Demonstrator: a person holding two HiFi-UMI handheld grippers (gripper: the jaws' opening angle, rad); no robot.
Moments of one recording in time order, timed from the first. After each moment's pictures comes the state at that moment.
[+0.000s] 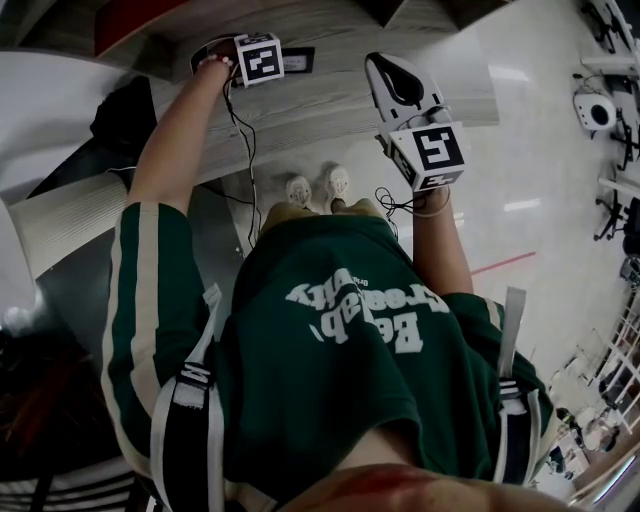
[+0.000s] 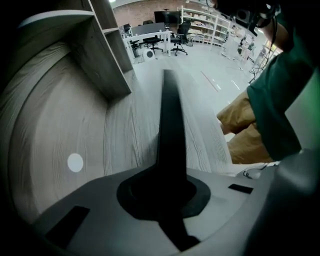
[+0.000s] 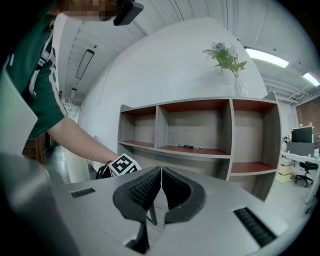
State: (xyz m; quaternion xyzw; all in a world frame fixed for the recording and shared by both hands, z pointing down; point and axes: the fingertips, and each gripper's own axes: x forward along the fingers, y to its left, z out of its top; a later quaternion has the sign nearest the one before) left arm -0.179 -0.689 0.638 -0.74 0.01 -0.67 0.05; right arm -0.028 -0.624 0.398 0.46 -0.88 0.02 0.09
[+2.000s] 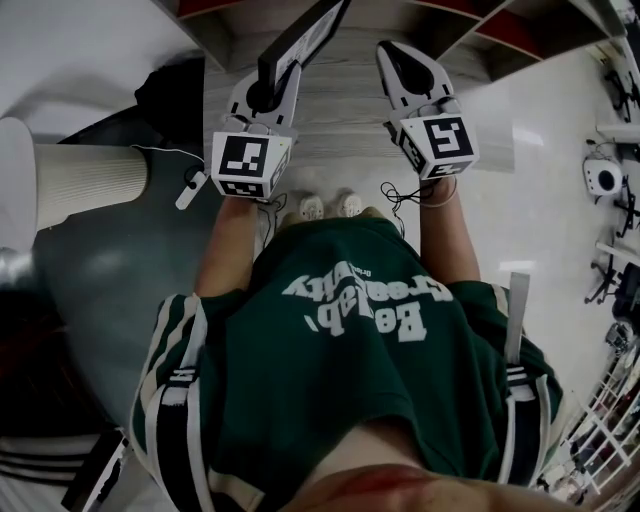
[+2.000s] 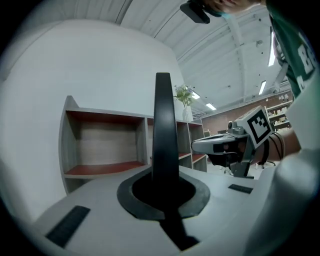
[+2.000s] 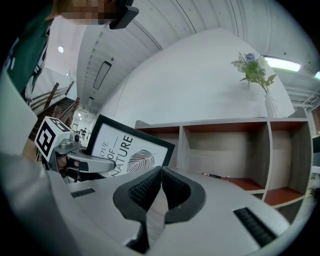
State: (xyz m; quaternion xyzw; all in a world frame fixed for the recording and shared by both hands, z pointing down) left arm -0.197 -0.563 0.291 -0.84 0.53 -0.06 0.02; right arm -0.088 -0.602 0.271 0.40 -0.92 -0.05 0.02
